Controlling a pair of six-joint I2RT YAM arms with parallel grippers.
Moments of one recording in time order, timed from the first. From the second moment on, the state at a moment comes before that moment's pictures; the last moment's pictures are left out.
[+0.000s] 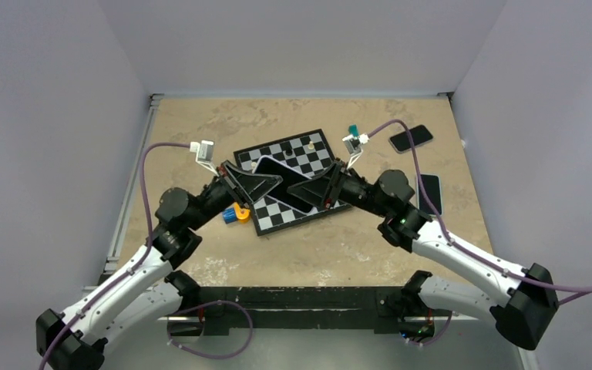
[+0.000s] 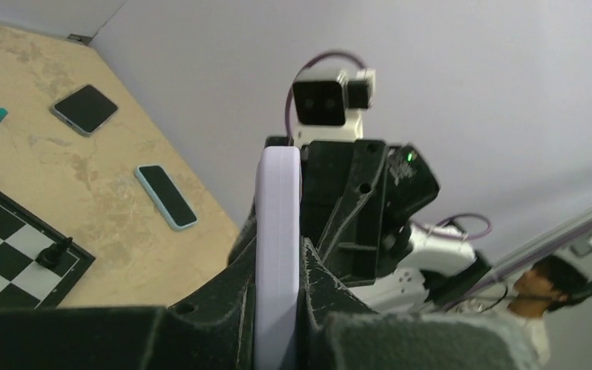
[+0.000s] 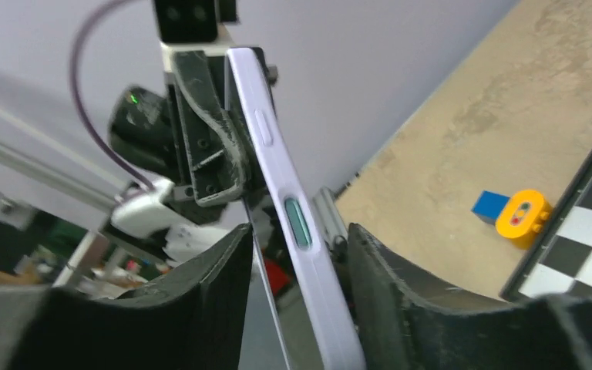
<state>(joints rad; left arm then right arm) -0.65 0.75 0.54 0.51 0.26 -1.04 0.78 1.02 0.67 0.57 -0.37 1.01</state>
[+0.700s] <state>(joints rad) -0.63 0.89 0.97 -0.28 0.83 -0.56 0.80 1.07 0.84 0.23 -0.89 0.69</state>
